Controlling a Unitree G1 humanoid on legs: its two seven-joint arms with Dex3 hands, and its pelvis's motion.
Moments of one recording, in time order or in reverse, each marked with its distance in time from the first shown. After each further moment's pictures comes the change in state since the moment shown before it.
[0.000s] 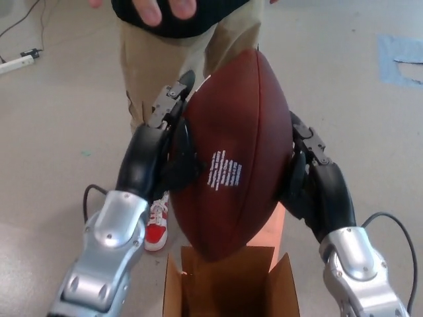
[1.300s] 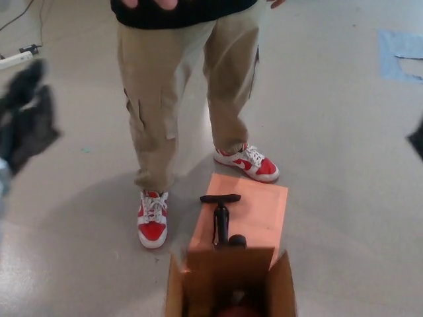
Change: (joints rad) left_arm -0.166 0.353 0.422 0.494 -0.136 -0.011 -0.270; right_arm -0.089 -0.247 -0.351 0.073 0.021 -0.106 -0.037
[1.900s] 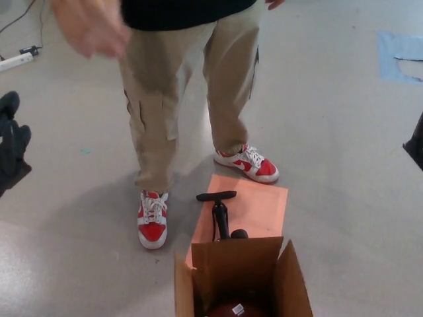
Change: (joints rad) left_arm 0.107 0.002 0.048 -0.028 -0.056 -0.046 -0.135; right_arm 0.057 0.024 0.027 -0.118 0.043 -0.007 0.062
